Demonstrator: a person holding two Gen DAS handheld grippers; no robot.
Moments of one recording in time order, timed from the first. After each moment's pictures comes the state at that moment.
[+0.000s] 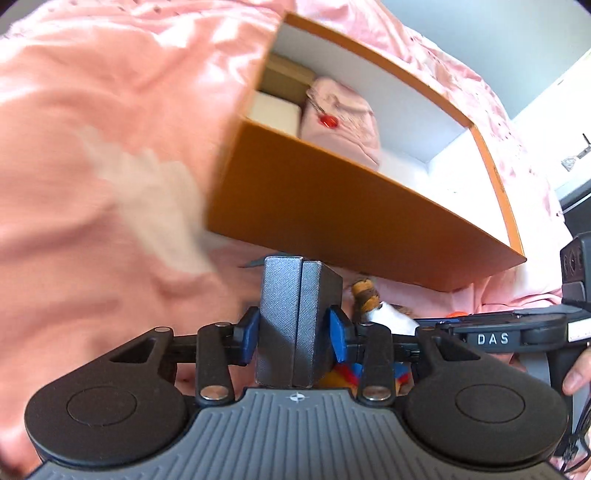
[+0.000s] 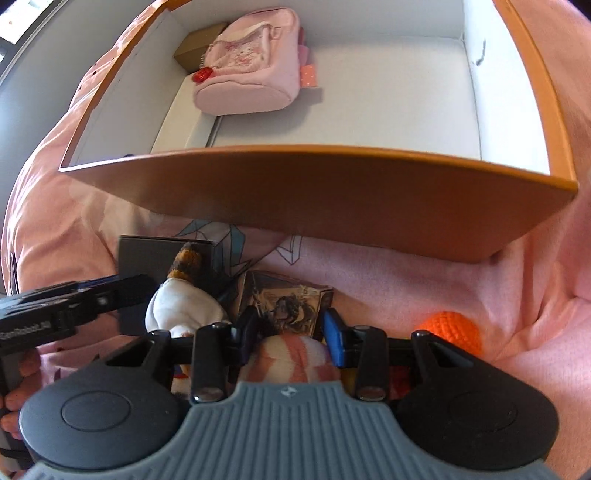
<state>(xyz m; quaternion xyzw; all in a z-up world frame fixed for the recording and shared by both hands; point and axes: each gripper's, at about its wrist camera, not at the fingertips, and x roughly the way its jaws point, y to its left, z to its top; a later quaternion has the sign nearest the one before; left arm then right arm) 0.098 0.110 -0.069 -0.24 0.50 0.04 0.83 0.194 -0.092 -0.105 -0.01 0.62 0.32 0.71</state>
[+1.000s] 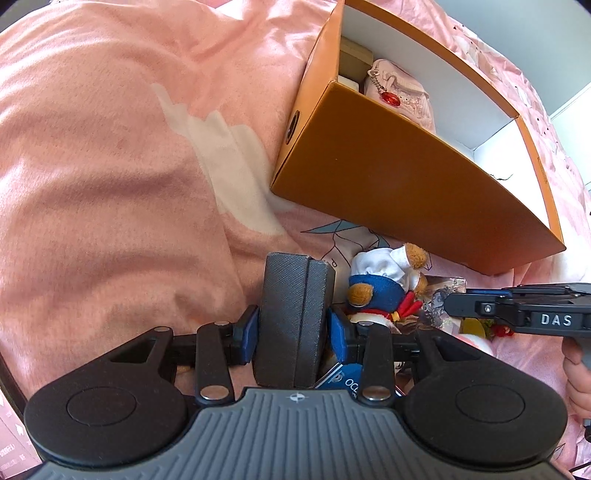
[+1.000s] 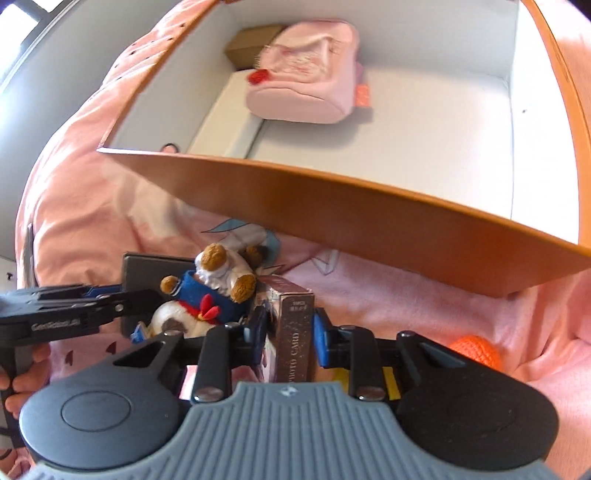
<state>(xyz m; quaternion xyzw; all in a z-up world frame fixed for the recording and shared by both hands) 0.088 0.125 -0.081 -0.24 0.54 0.08 0.80 0.187 -0.079 -0.082 -0.04 0.60 0.37 0.71</state>
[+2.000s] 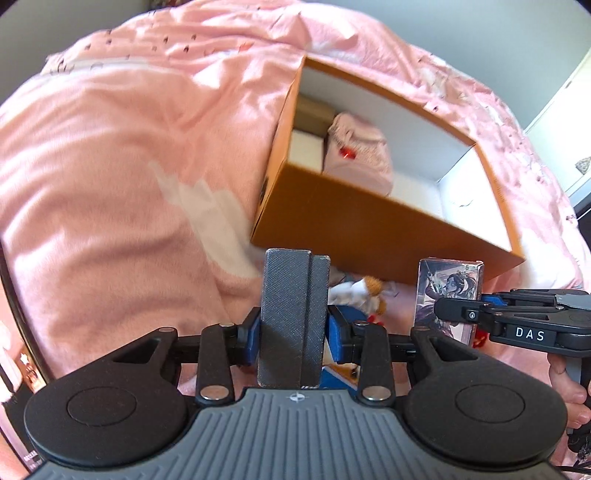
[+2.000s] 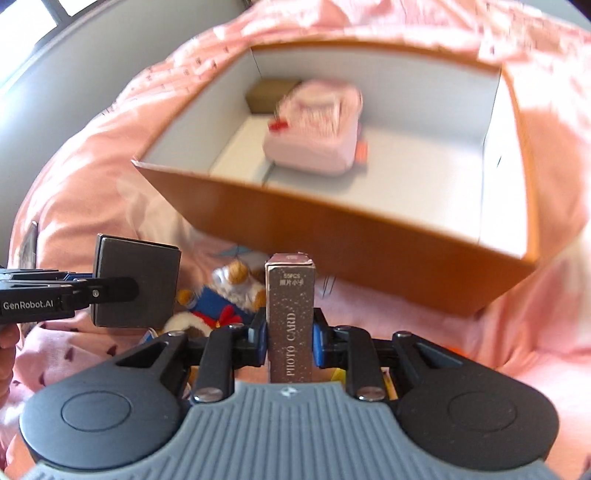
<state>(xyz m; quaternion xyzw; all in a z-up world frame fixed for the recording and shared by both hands) 0.074 0.114 -0.026 -0.20 0.47 0.07 0.85 0.156 -0.085 -0.044 -0.07 0.51 0.36 0.78</state>
